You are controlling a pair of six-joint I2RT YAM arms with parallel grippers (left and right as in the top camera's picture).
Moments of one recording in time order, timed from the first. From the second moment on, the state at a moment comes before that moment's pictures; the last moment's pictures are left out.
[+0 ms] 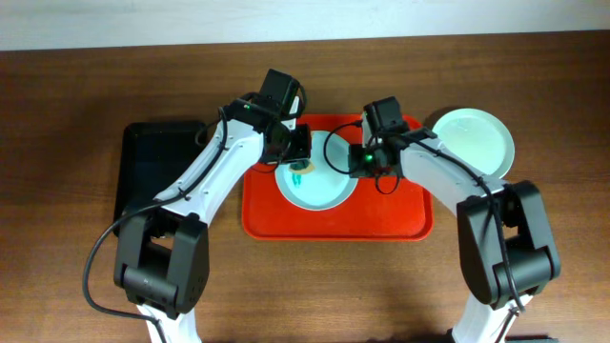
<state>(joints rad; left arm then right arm) -0.42 1.98 1.58 -0.81 0.21 -0.42 0.30 1.93 1.23 -0.47 -0.19 0.30</state>
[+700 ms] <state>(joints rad) -0.42 1.98 1.48 -0.68 0.15 -0.48 0.33 2.01 1.23 -0.38 -0.23 0.38</state>
